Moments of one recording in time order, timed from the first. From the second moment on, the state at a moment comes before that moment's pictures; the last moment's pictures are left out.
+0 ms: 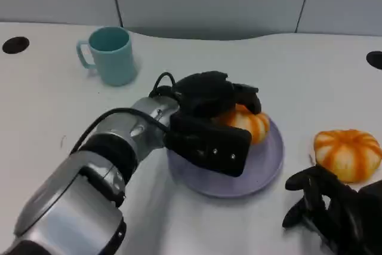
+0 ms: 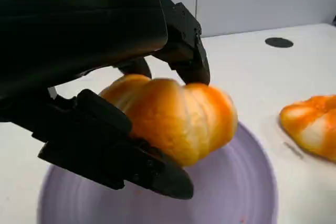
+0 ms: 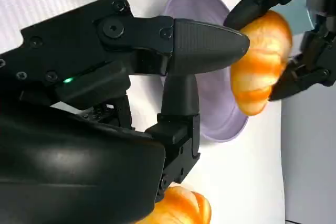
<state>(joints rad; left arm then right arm) -1.05 0.00 -0.62 1.27 0.74 -0.53 0.03 0.11 0.02 0.01 0.04 0.13 0.17 0.13</state>
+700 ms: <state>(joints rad) -0.99 0.11 -0.34 1.18 0.38 -0.69 -0.23 0.10 0.01 0.00 0.06 0.14 0.18 0.13</state>
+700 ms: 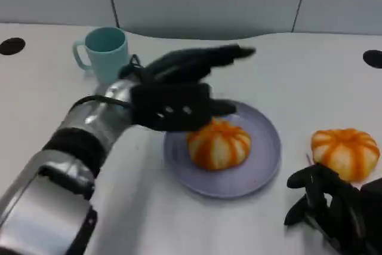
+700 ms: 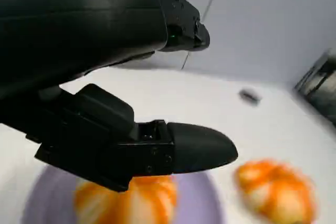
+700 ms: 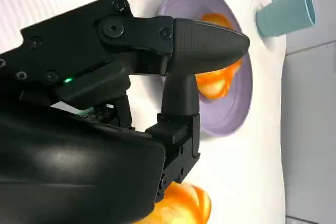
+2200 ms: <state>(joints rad) -0.07 0.10 0.29 0.49 -0.49 0.04 -0.68 0.10 -0.02 -0.02 0.07 0.12 0.18 0.16</state>
